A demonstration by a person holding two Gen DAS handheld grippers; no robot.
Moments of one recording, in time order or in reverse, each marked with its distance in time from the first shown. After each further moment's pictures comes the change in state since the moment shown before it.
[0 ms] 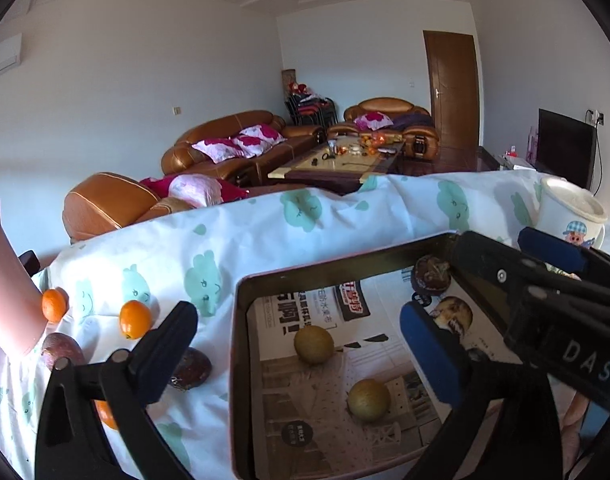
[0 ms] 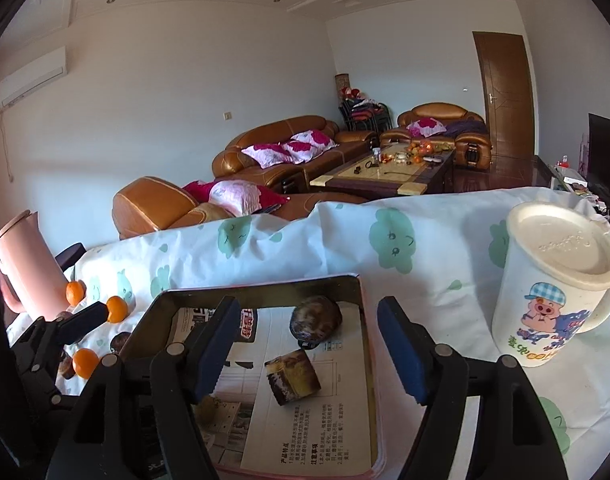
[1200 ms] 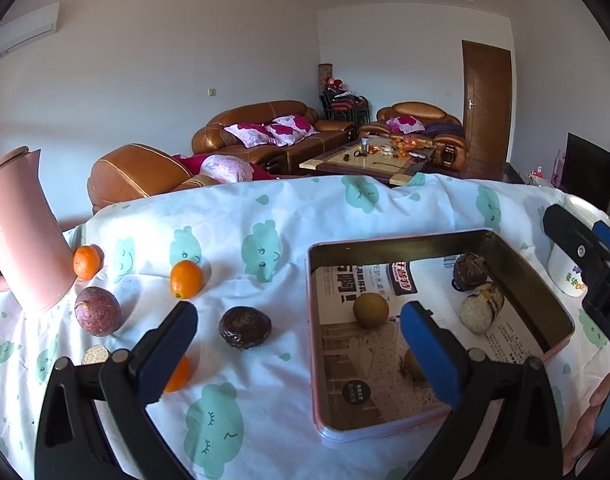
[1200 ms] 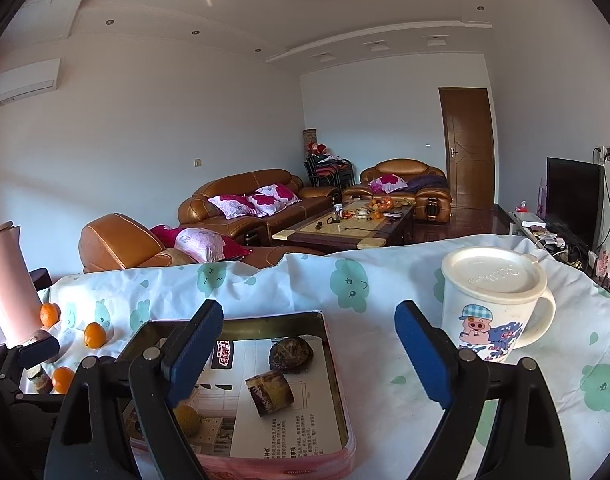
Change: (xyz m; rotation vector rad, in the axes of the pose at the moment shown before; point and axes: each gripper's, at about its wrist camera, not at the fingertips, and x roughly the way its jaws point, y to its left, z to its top) left arm -0.014 0.040 -0.020 -0.112 0.038 0.073; right arm -0.040 0.017 -0.009 -0.038 -0.204 -0.156
